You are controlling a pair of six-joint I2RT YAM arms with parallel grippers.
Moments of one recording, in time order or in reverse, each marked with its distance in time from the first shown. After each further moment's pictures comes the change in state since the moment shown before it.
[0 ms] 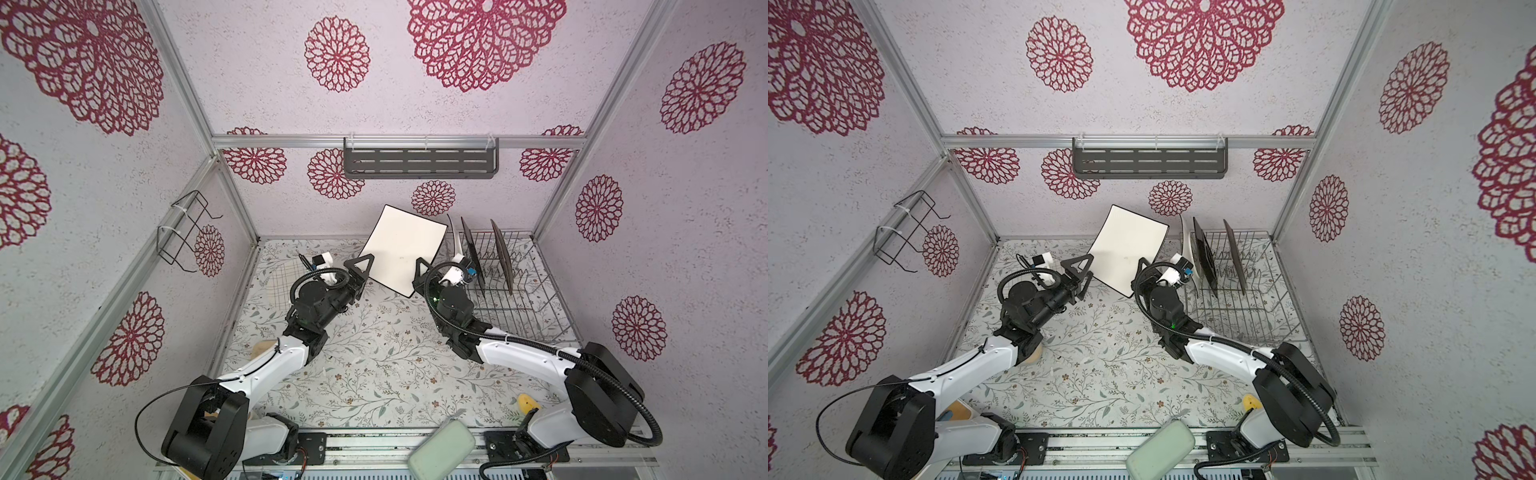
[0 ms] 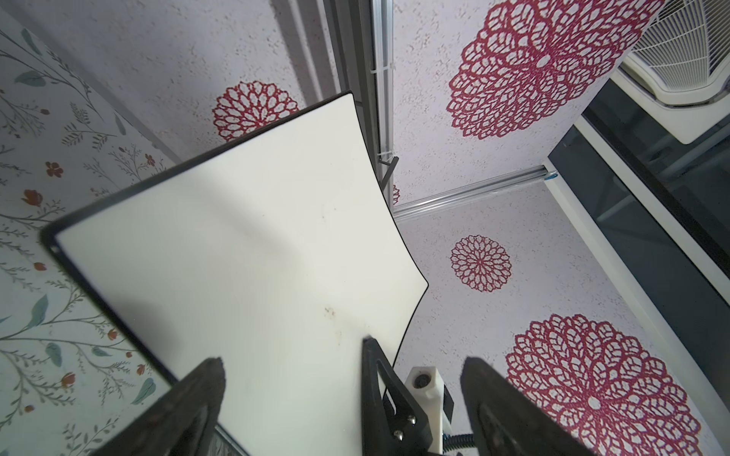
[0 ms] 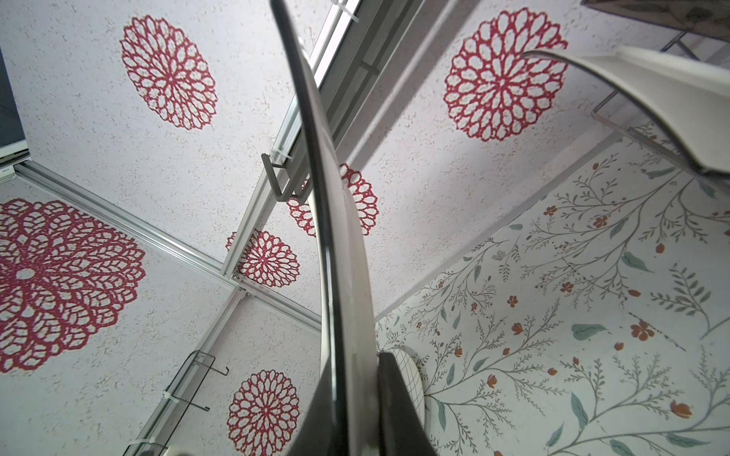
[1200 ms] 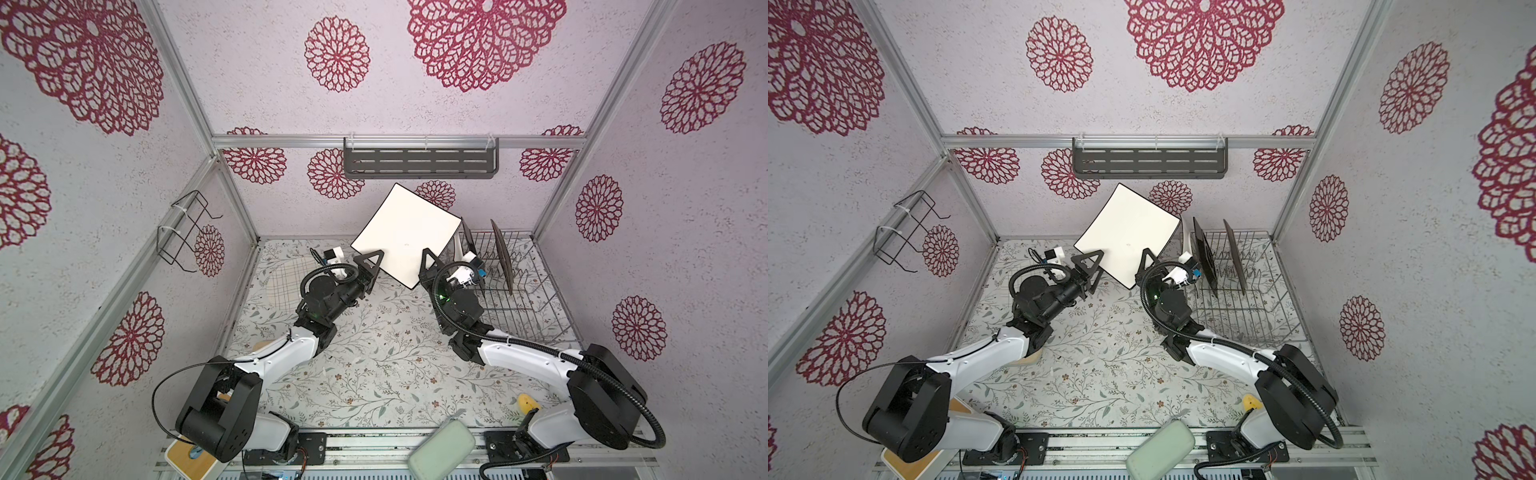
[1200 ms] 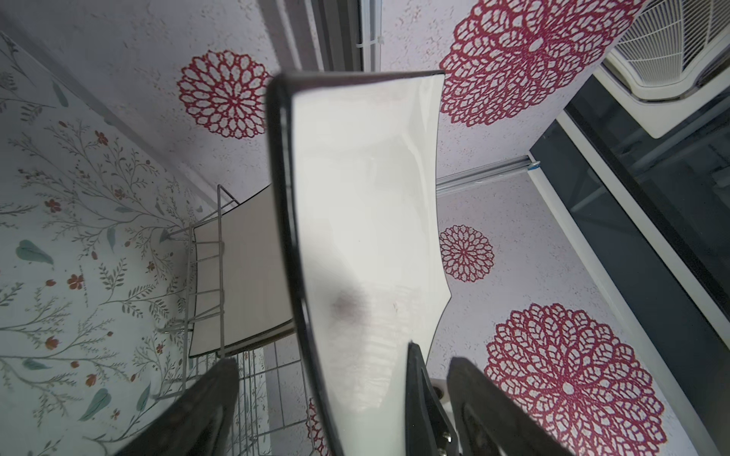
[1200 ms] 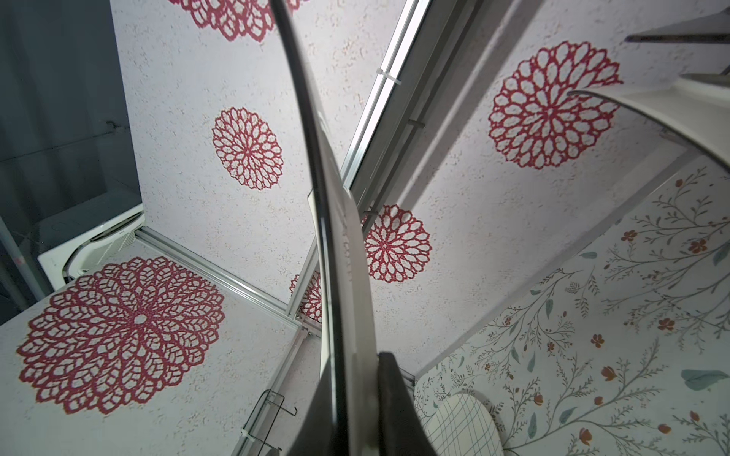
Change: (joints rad) left arm -0.039 0.116 0.077 0.092 0.006 -0.040; right arm 0.000 -0.016 -0.023 0.214 0.026 0.048
